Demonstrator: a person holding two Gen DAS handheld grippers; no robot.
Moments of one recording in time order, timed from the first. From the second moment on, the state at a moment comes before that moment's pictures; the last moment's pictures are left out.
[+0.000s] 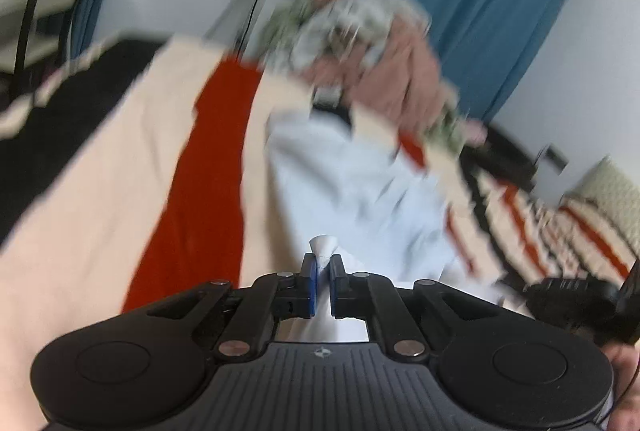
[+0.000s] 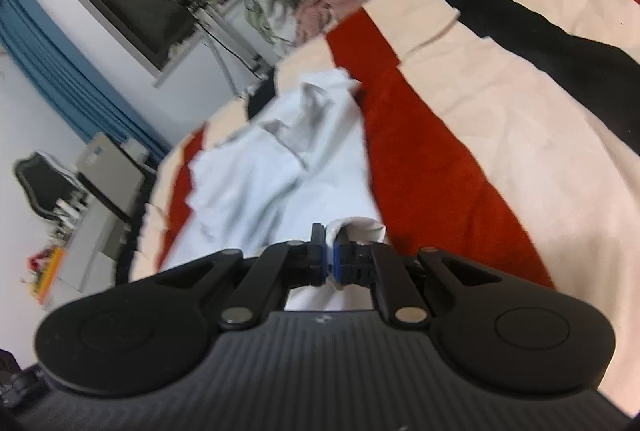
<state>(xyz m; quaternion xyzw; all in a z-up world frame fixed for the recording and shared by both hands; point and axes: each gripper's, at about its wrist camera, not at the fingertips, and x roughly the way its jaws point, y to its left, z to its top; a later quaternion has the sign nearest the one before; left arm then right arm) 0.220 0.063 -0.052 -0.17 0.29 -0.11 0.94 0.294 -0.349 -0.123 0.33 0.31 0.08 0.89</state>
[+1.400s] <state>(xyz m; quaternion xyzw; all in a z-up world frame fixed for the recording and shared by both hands) 0.100 -0.001 -0.017 -0.03 0.23 -0.03 0.97 0.150 -0.291 -0.069 0.13 0.19 0.06 0.97</state>
